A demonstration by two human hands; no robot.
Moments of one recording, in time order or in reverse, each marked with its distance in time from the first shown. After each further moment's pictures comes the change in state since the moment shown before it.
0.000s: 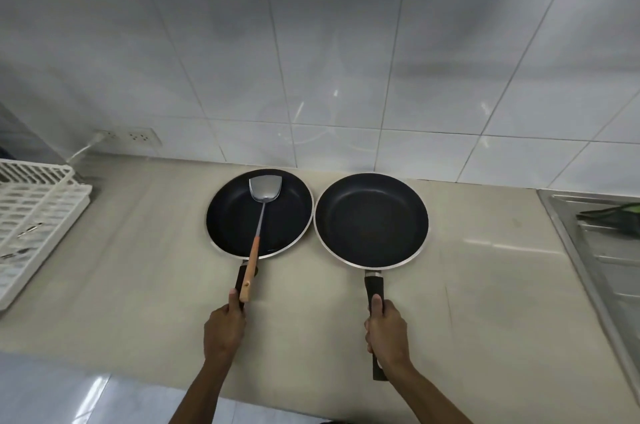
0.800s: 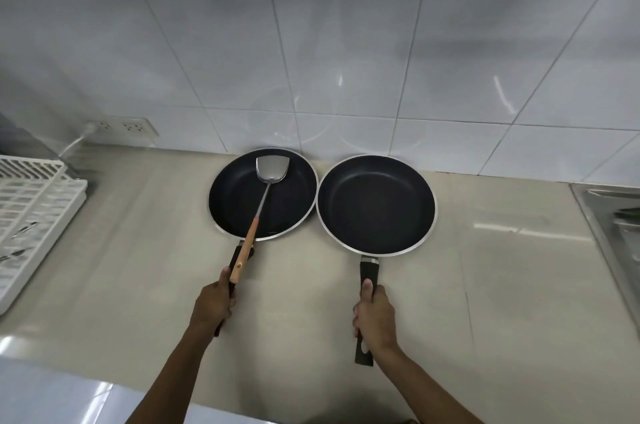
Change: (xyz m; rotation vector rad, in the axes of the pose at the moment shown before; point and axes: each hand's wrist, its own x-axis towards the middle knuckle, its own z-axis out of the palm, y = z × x) left_hand 0.073 0.027 -0.023 -0.099 -0.137 -0.138; right_hand 0.033 -0.022 0.047 0.041 -0.074 0.004
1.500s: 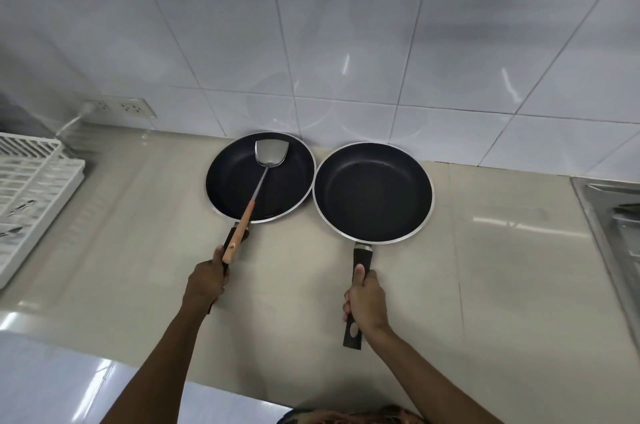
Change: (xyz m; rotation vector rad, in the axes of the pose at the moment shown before) left_hand 0.000 0.009 0.001 0.082 0.049 0.005; right_hand -0.001 -0.012 -0.005 0.006 -0.089 0.004
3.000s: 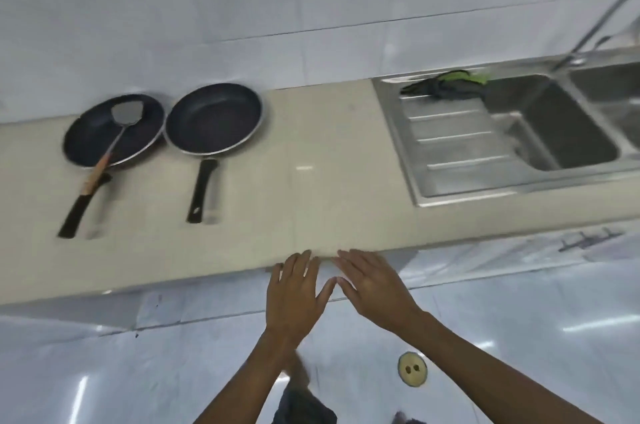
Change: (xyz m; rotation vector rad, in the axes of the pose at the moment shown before) left_hand -0.459 -0.067 0.274 0.787 -0.074 1.195; right_hand -0.216 0.203 -0.351 -1.033 0.150 -0.980
